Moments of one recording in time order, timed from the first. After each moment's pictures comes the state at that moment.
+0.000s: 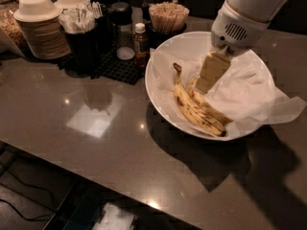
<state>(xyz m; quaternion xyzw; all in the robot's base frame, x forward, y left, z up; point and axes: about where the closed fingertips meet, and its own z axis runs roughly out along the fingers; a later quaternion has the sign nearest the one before) 0.498 -0.118 0.938 -0.51 0.85 0.08 0.09</state>
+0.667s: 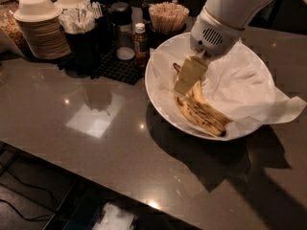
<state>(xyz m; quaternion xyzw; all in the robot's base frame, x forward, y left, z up) 0.504 -0.074 0.927 -0.53 0.83 0.13 0.10</state>
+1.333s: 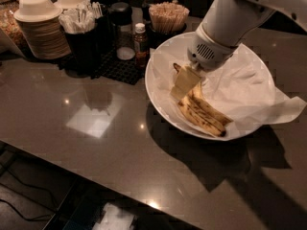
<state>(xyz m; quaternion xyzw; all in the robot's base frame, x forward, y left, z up) 0.519 -0.074 0.898 -0.47 0.87 0.12 0.13</state>
